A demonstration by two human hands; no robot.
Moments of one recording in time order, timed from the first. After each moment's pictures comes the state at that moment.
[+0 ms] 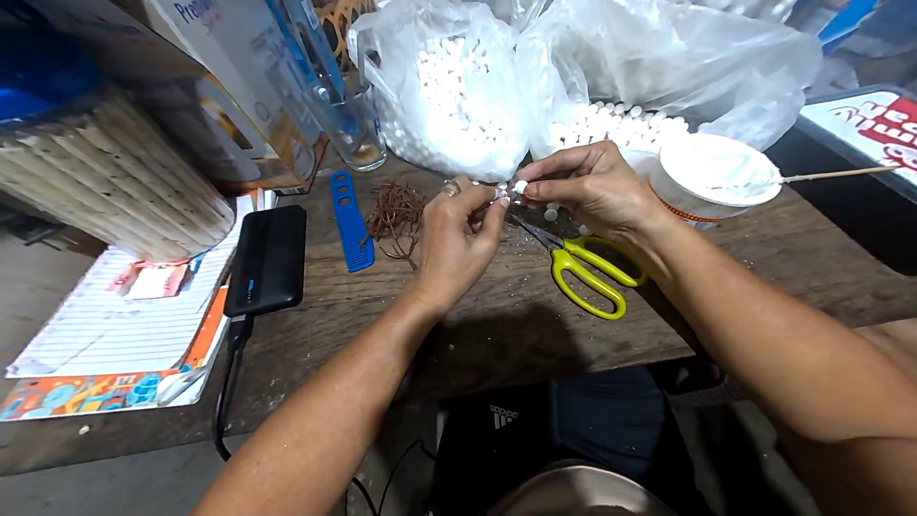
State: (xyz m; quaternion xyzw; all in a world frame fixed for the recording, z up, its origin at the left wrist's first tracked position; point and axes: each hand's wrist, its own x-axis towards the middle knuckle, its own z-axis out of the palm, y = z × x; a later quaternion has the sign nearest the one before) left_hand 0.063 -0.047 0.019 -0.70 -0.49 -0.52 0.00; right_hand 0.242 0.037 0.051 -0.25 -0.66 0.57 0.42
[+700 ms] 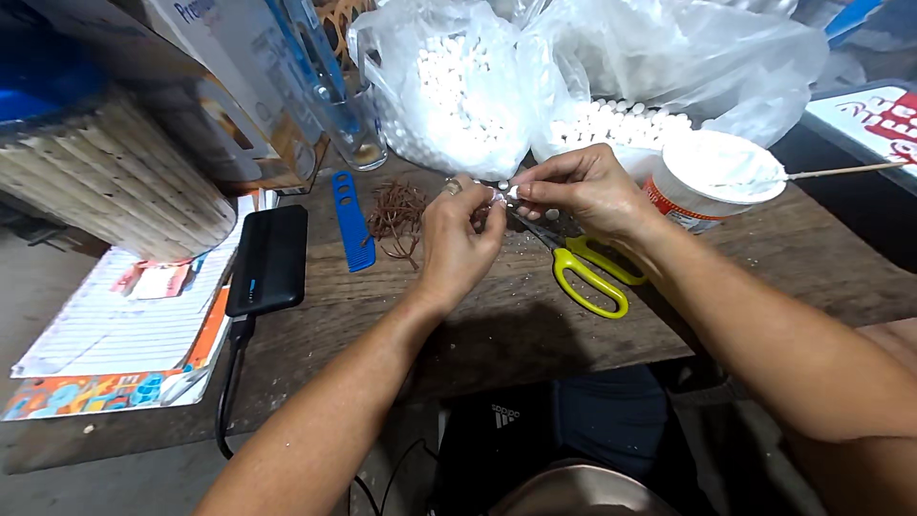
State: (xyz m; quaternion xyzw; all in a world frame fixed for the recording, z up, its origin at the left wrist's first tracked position) left_hand 0.065 -0.047 0.017 -0.69 -0.50 -0.52 0.00; right_hand 0.238 0.032 0.047 -0.25 -0.68 0.56 0.40
